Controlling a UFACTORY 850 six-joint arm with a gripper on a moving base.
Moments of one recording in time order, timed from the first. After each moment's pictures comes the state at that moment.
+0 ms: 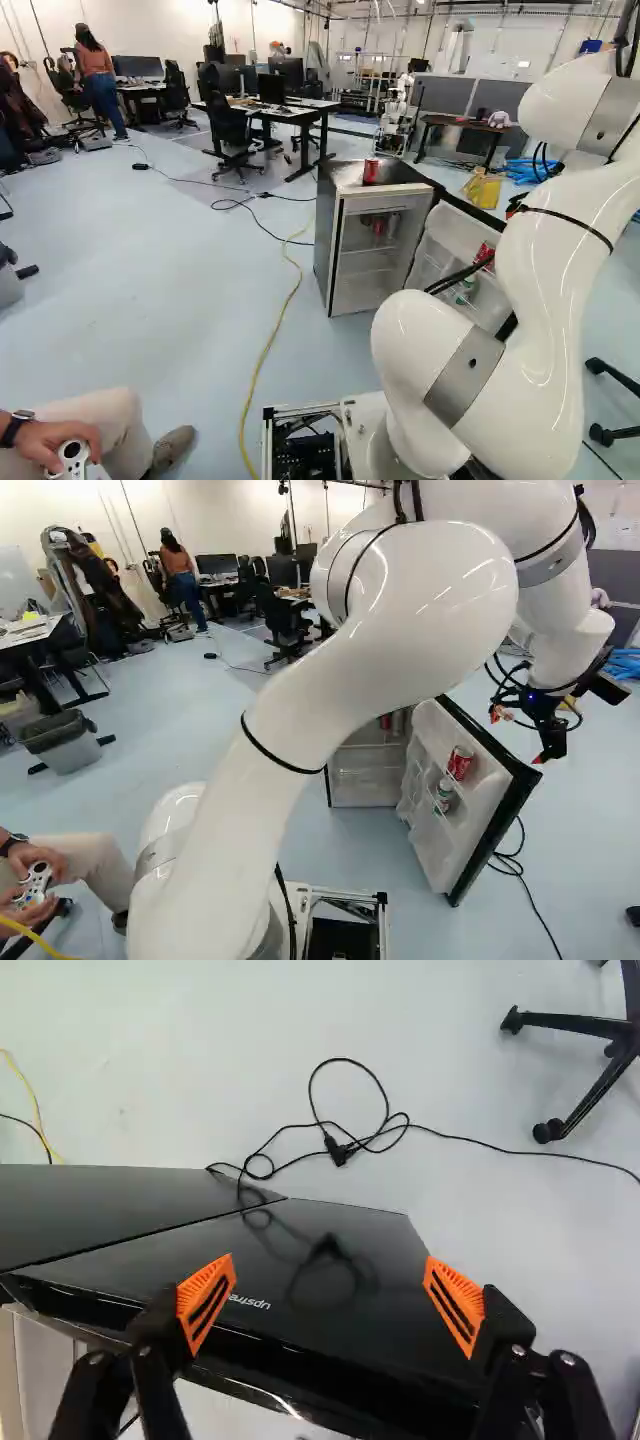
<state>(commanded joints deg) -58.5 -42.0 -94.6 15.0 -38.0 0.0</state>
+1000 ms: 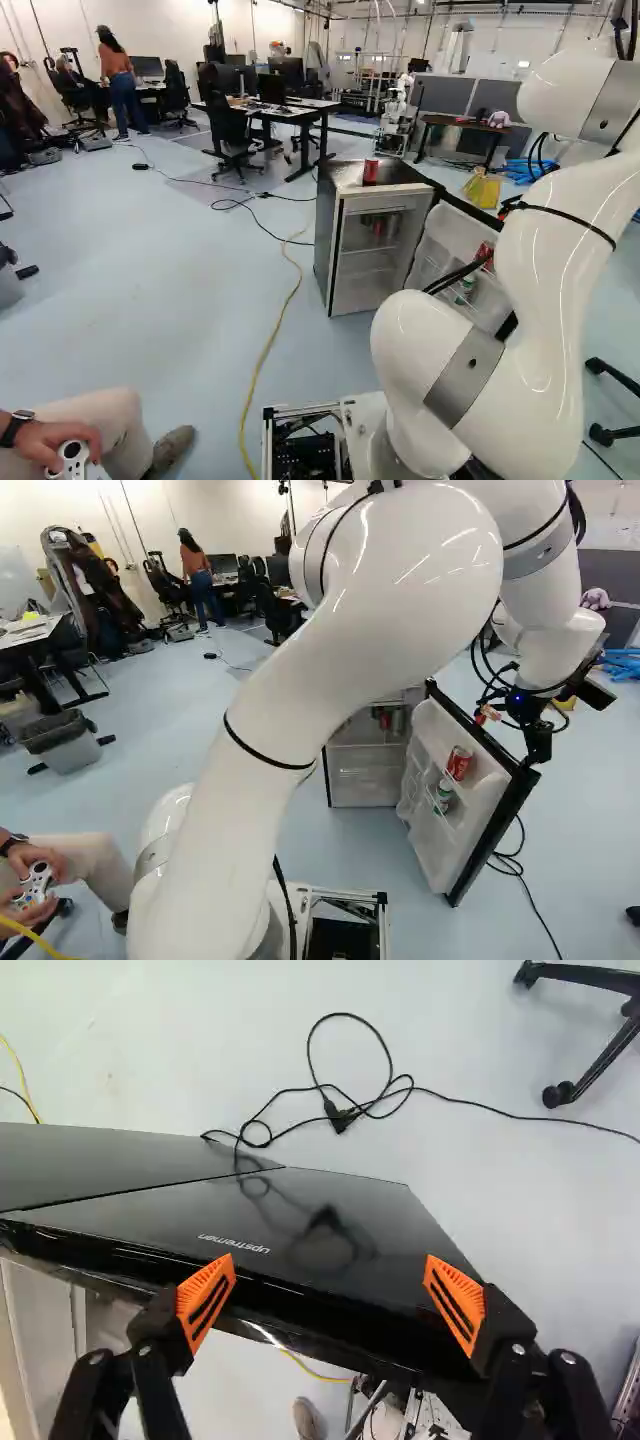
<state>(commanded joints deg) -57.8 -38.0 -88.6 15.0 -40.9 0.0</state>
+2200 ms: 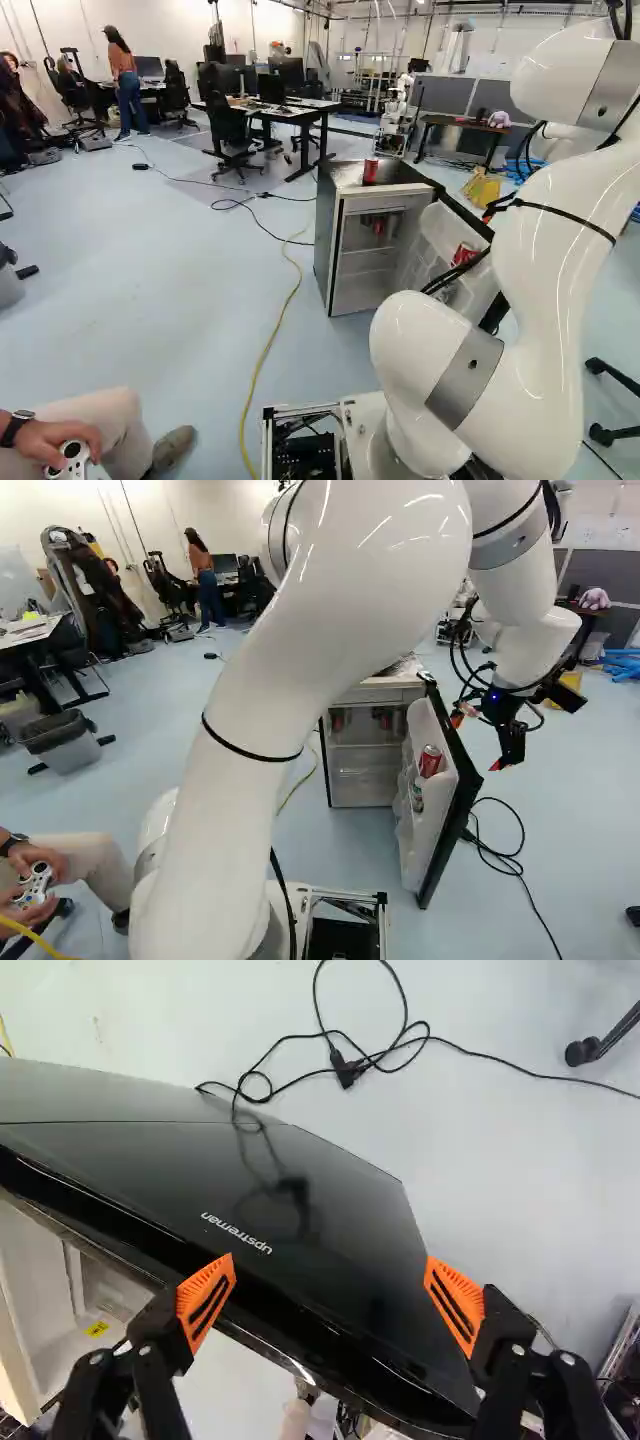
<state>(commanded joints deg) -55.5 -33.5 -81.7 15.0 -44.5 0.0</state>
